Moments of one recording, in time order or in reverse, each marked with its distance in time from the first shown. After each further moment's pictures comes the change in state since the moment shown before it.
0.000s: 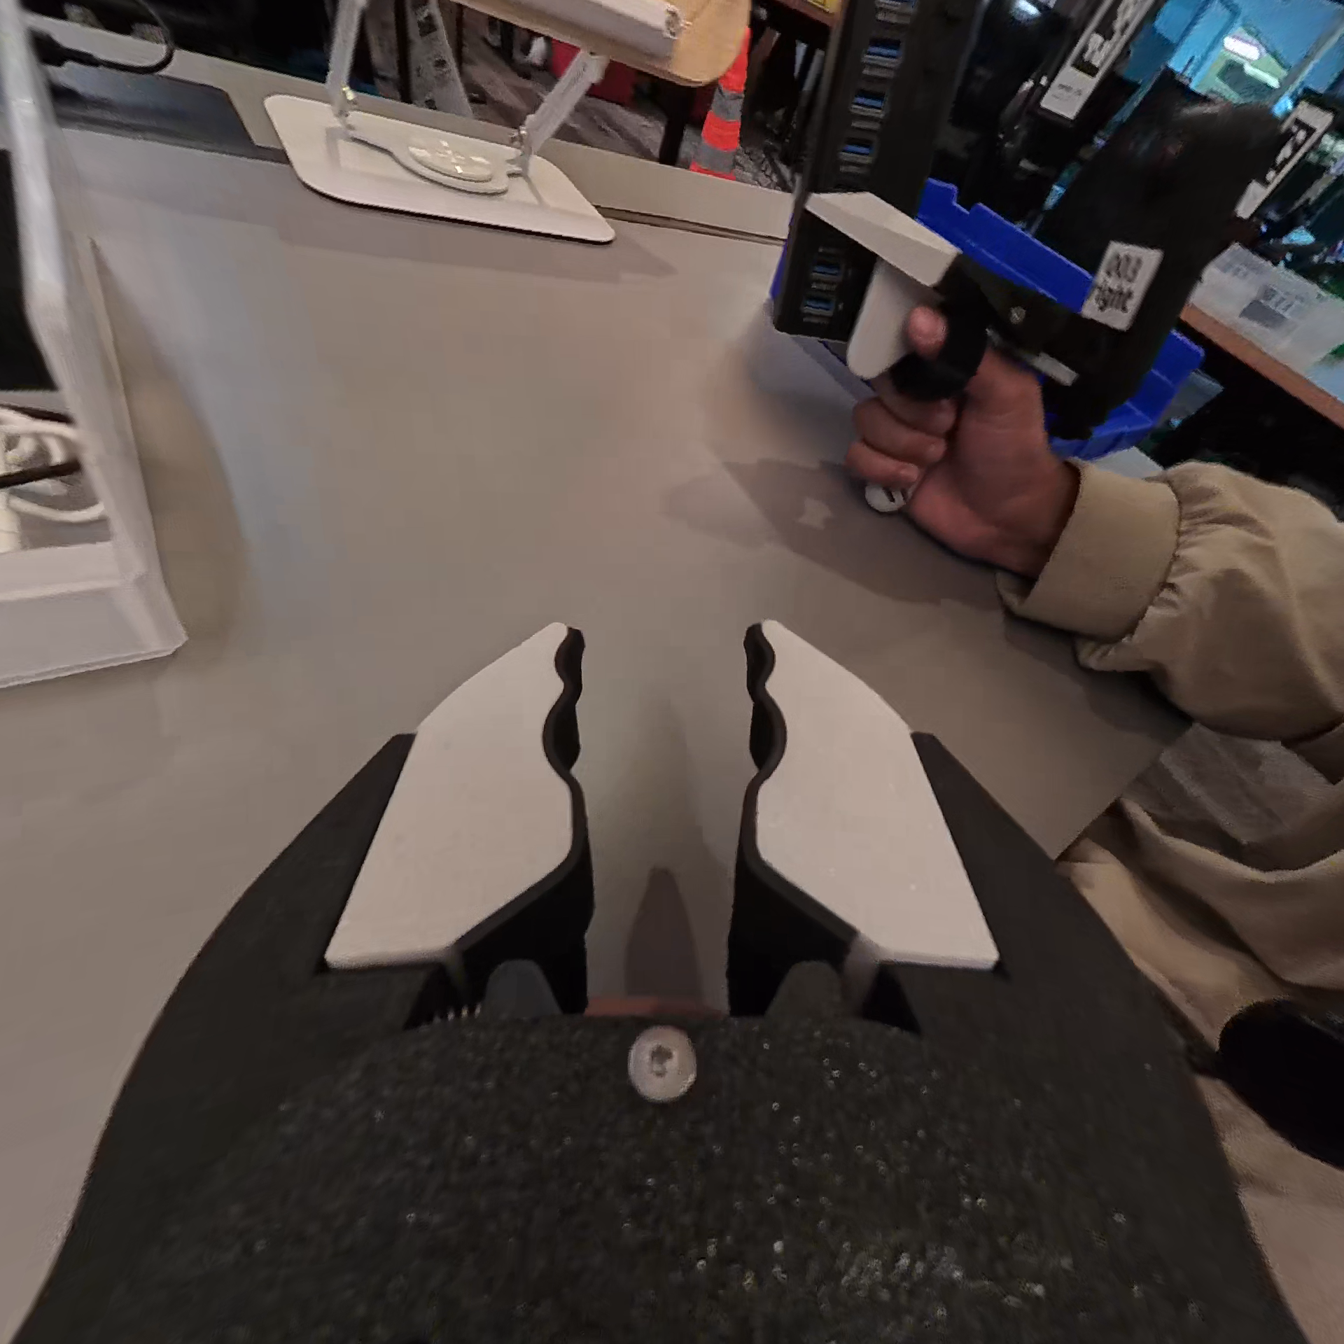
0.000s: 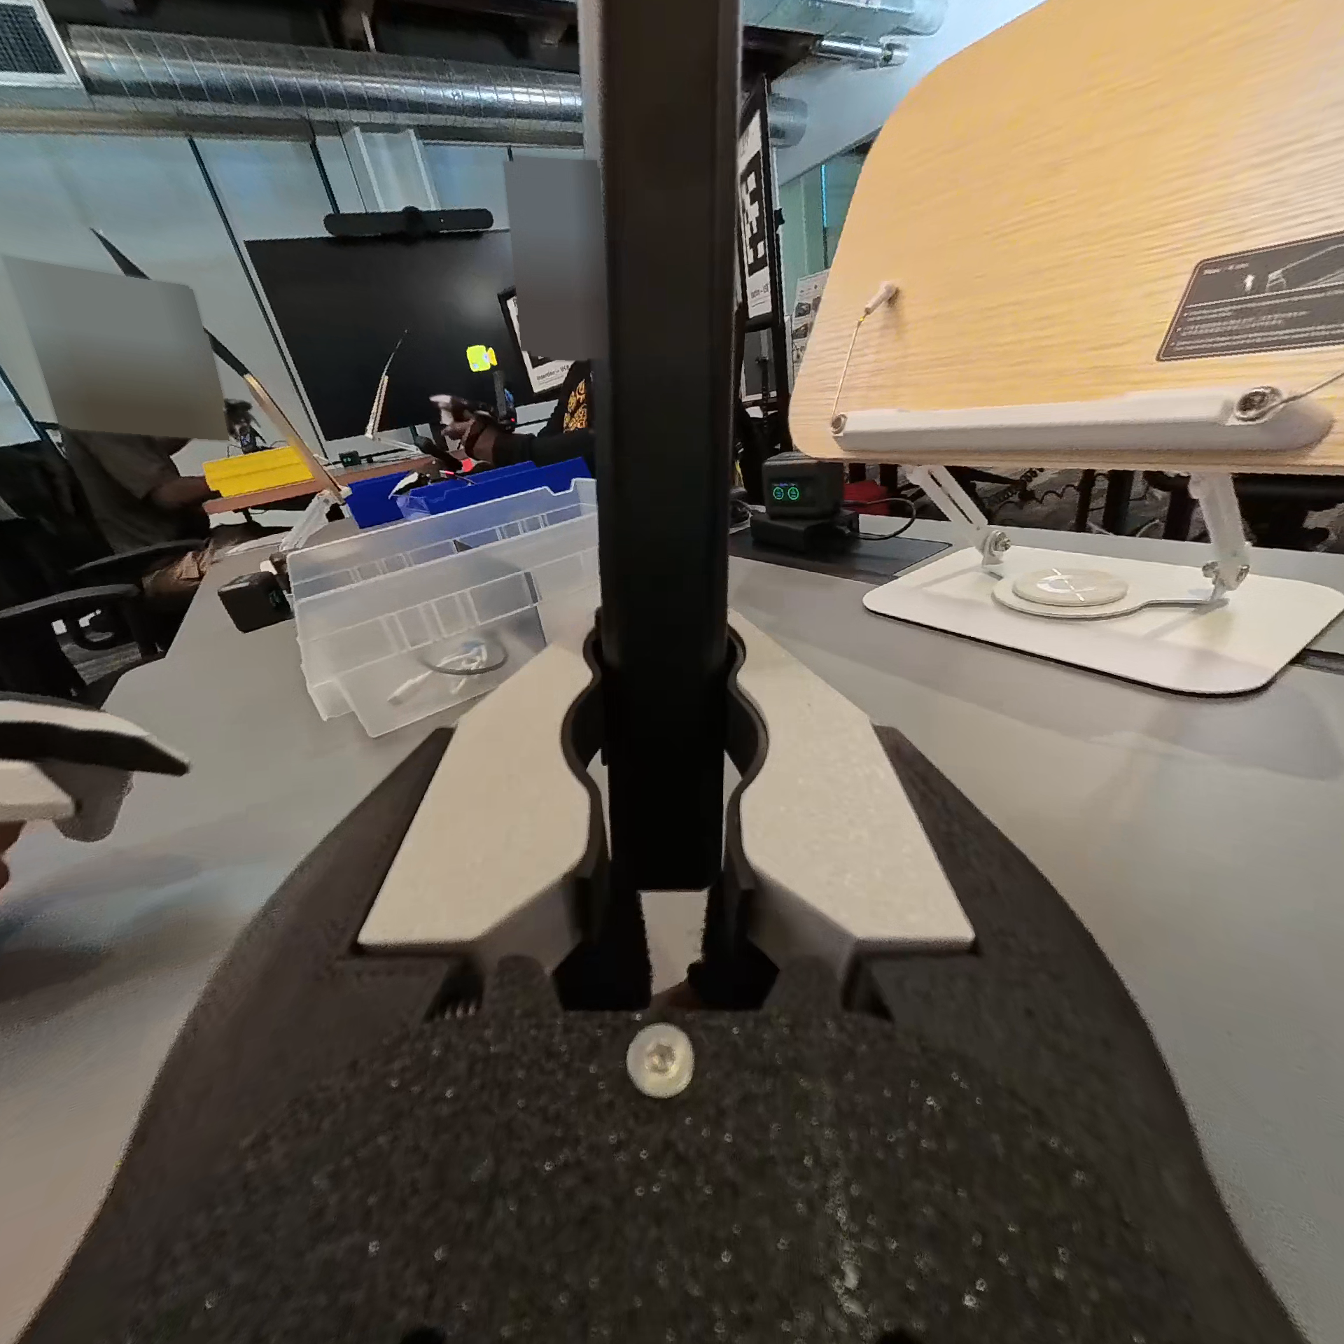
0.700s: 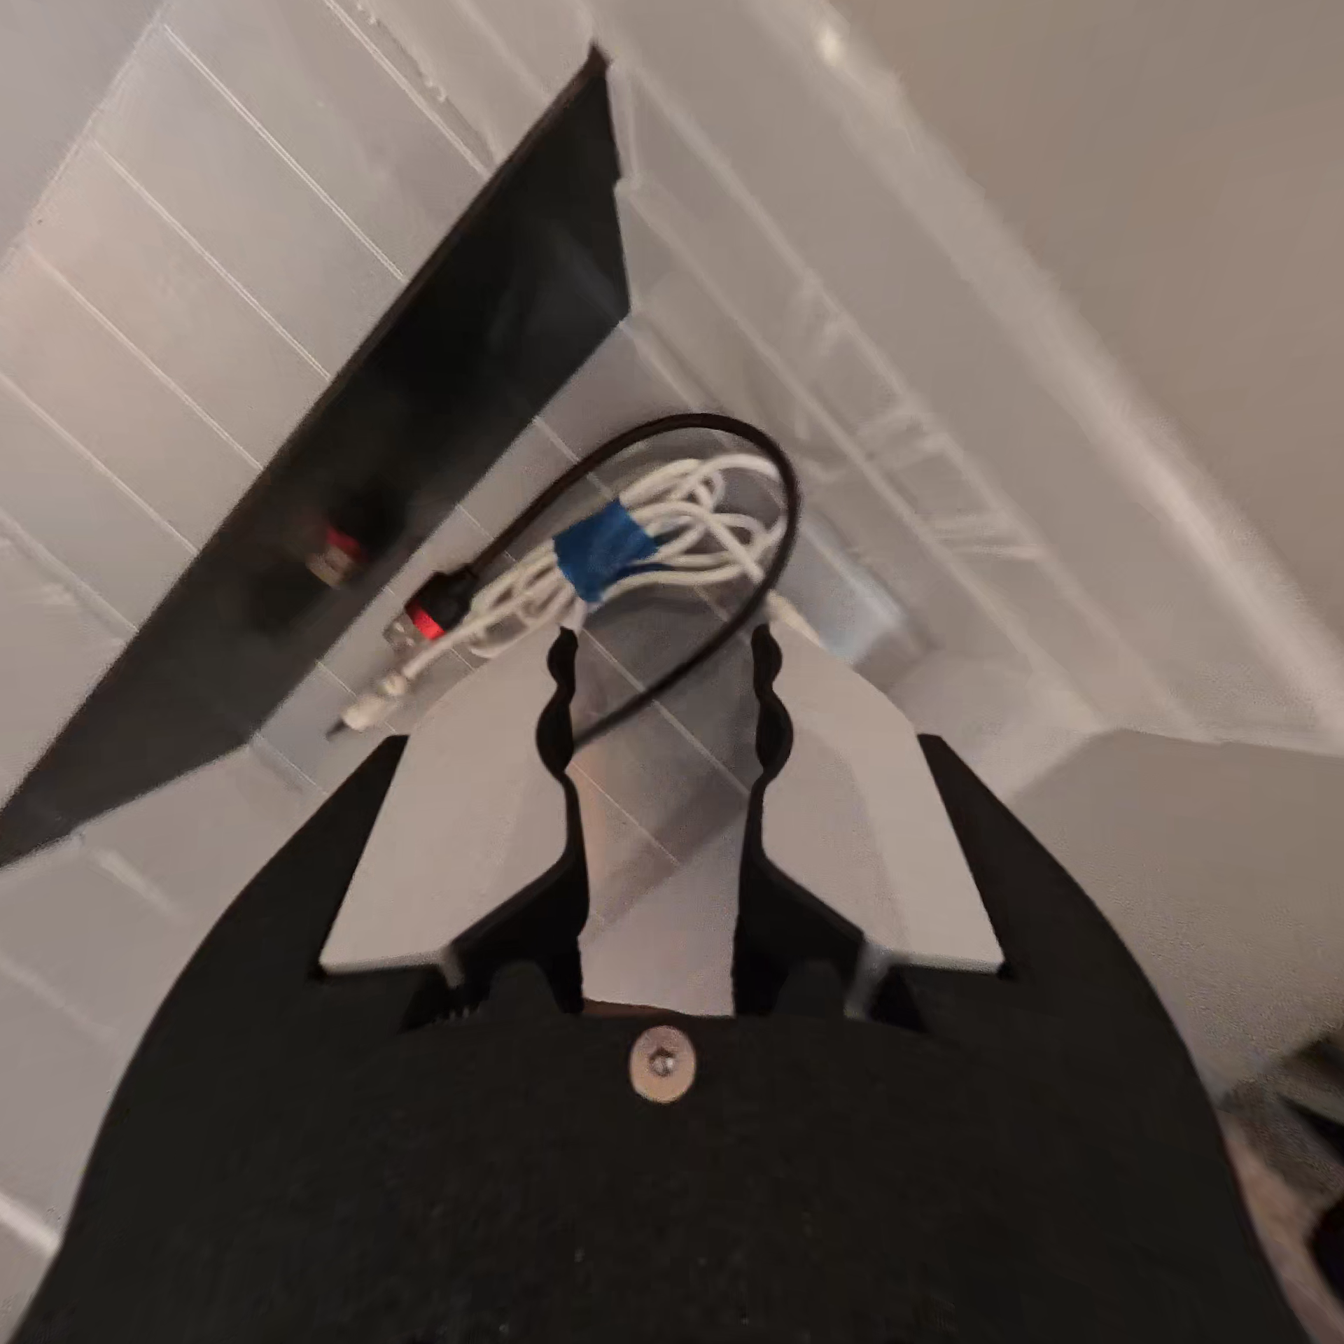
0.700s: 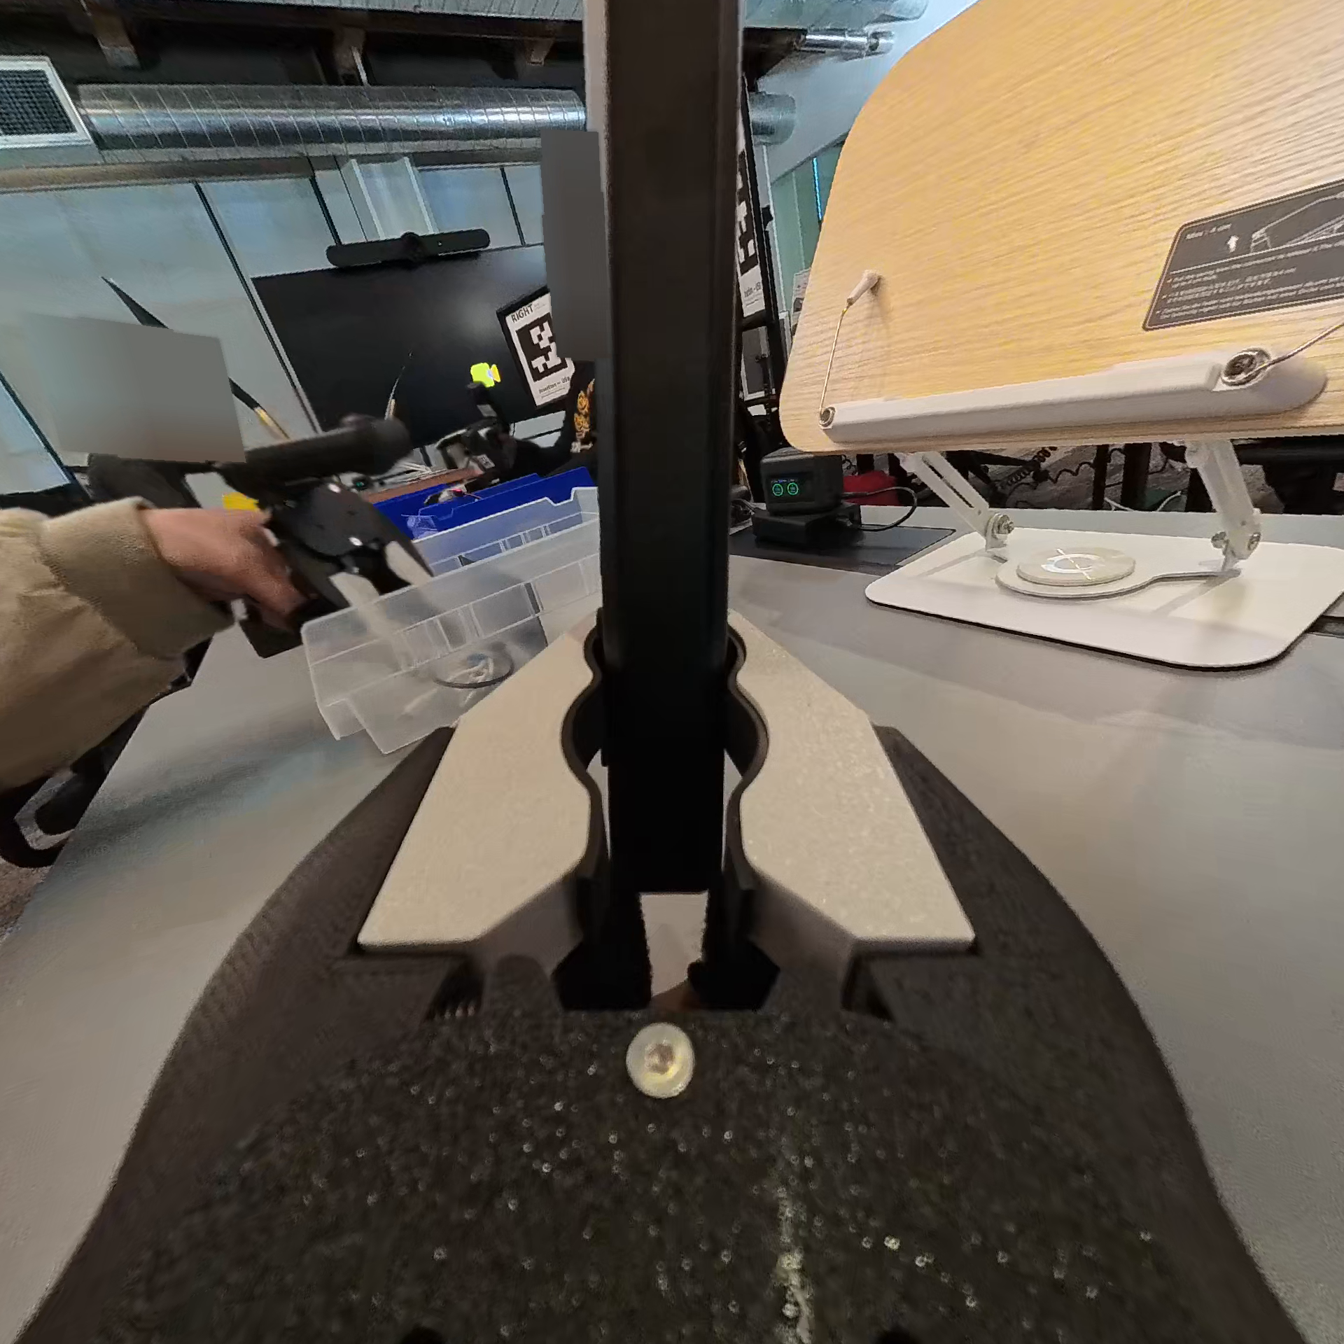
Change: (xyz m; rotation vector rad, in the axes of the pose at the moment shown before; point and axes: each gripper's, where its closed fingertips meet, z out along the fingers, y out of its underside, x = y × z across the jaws) left arm -0.213 -0.035 0.027 -0.902 -0.083 0.461; right arm 0.006 0.000 -0.001 0.006 0.001 0.063
